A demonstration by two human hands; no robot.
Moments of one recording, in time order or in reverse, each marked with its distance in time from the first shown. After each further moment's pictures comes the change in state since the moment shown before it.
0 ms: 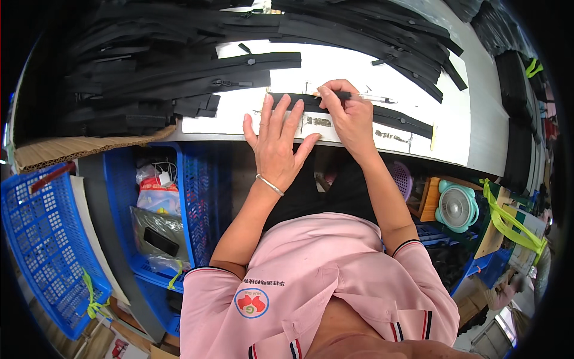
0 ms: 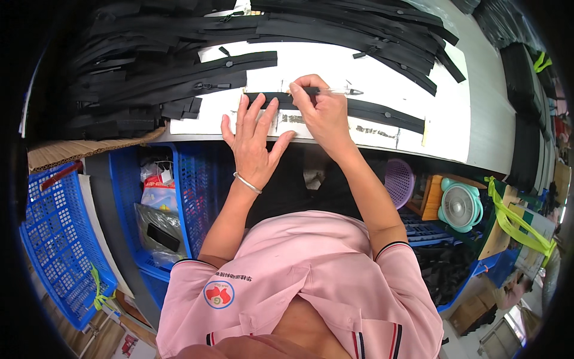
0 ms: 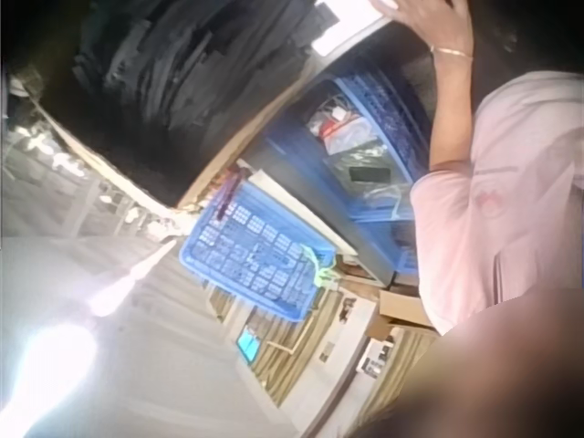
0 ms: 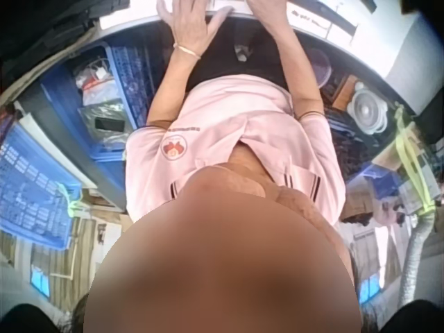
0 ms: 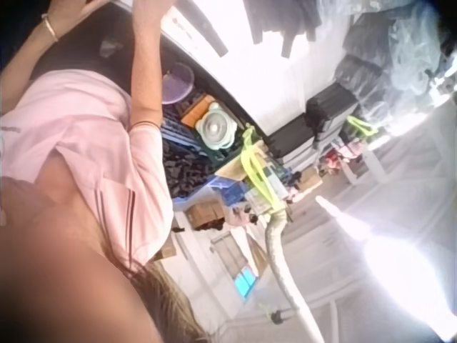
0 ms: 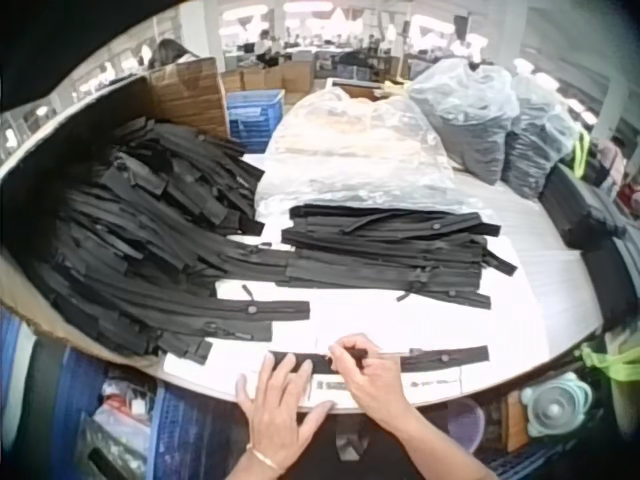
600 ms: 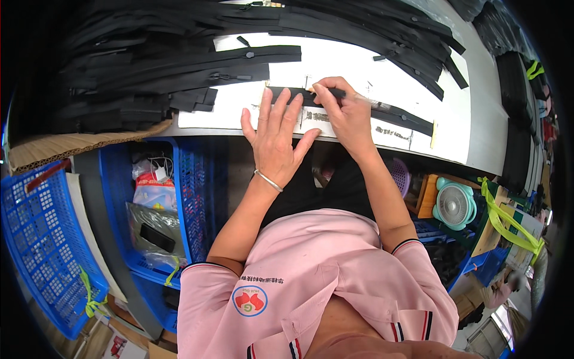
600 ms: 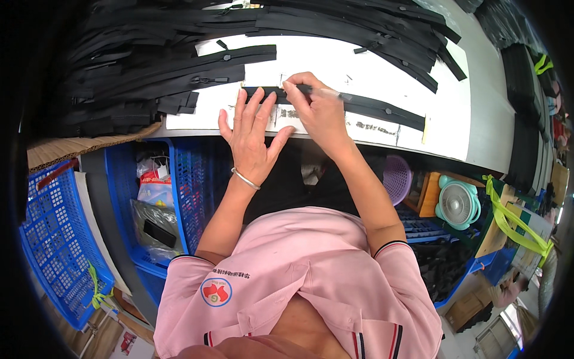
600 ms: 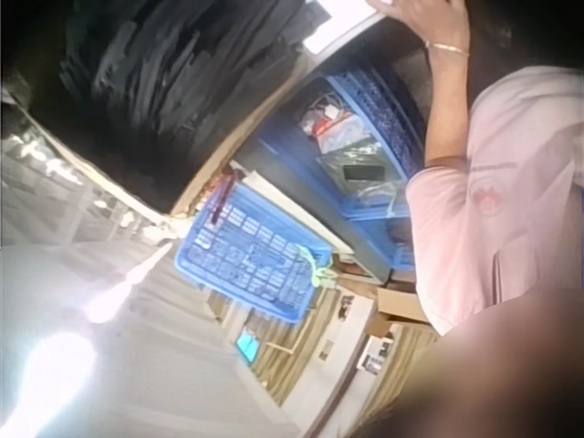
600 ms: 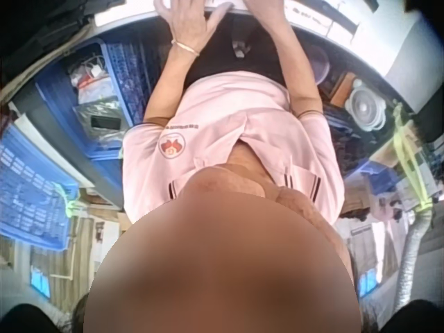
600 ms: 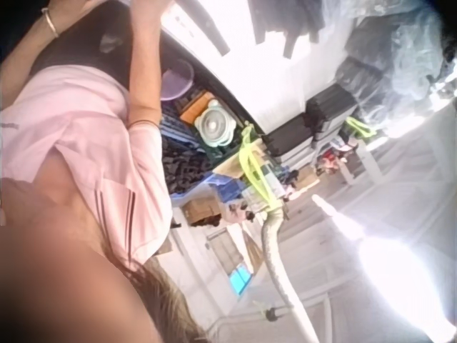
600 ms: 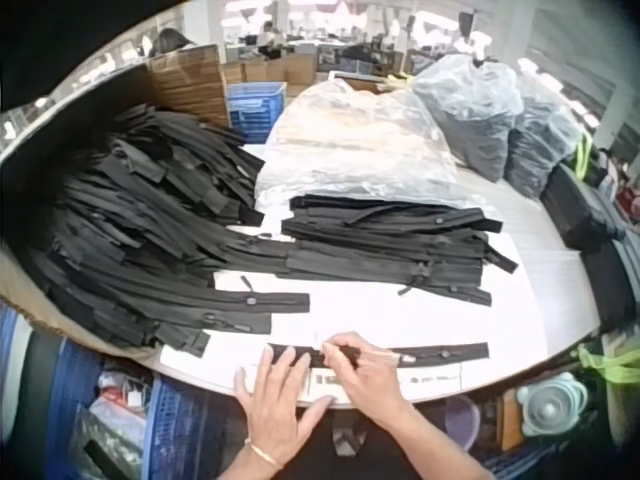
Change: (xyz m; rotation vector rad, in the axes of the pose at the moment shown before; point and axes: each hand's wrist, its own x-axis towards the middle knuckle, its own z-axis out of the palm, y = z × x) left_hand 0.000 -0.001 0.002 -0.005 0.014 0.003; right_hand -0.005 0.008 0.003 -0.051 -0.020 -0.049
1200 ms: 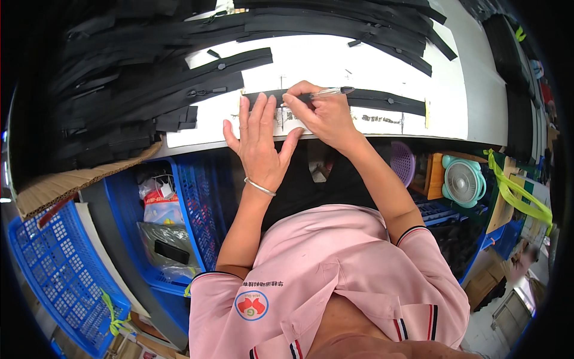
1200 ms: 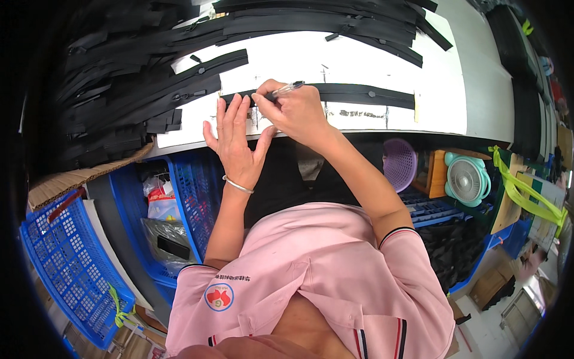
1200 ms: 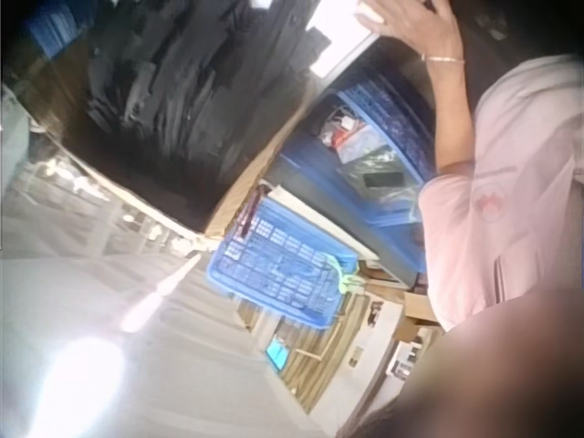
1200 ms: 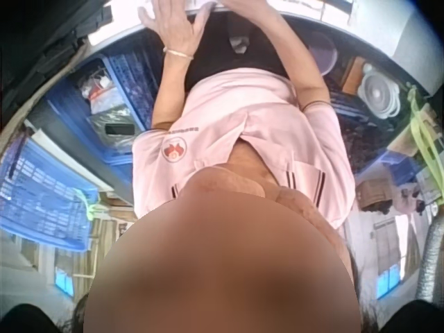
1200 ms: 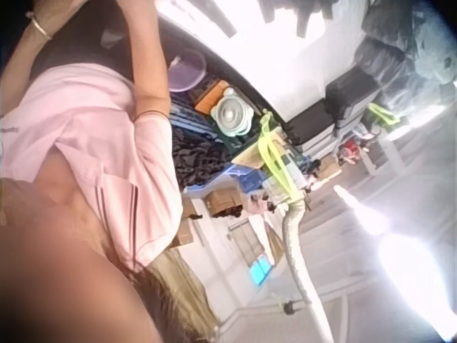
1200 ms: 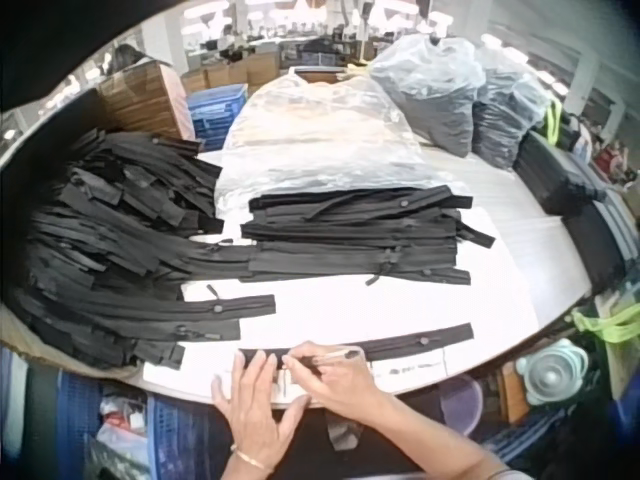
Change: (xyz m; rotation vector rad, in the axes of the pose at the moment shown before) left_hand 0.001 -0.001 0.002 -0.001 -0.023 -0.014; right_hand -0.001 0.009 -0.007 -0.177 -0.152 -0.164
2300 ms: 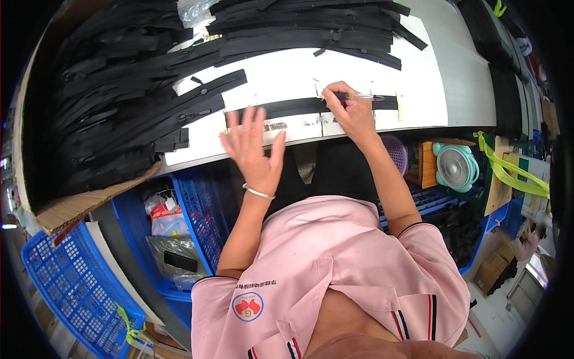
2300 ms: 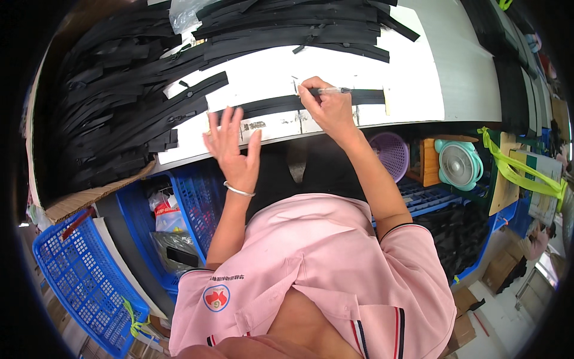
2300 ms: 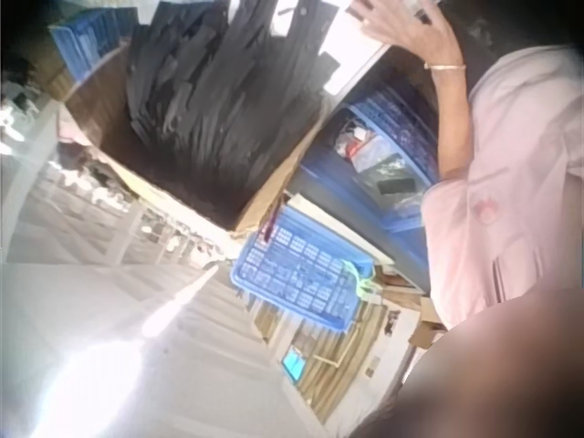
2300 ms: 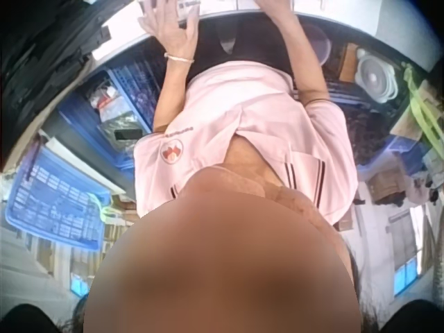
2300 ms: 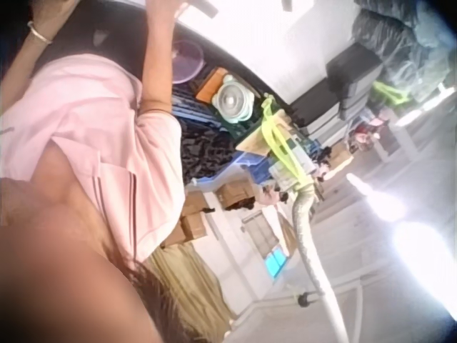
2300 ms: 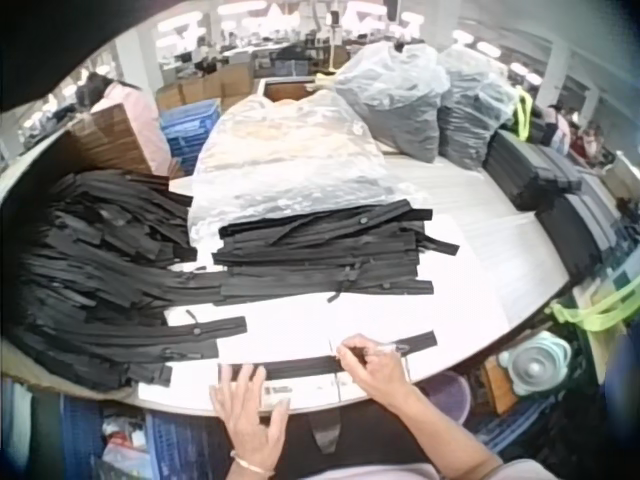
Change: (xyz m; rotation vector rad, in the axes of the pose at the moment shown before) left_hand 0.011 0.029 -0.003 -0.012 0.028 -0.060; right_hand -0.030 0.029 -0.078 -0.134 0.218 0.241
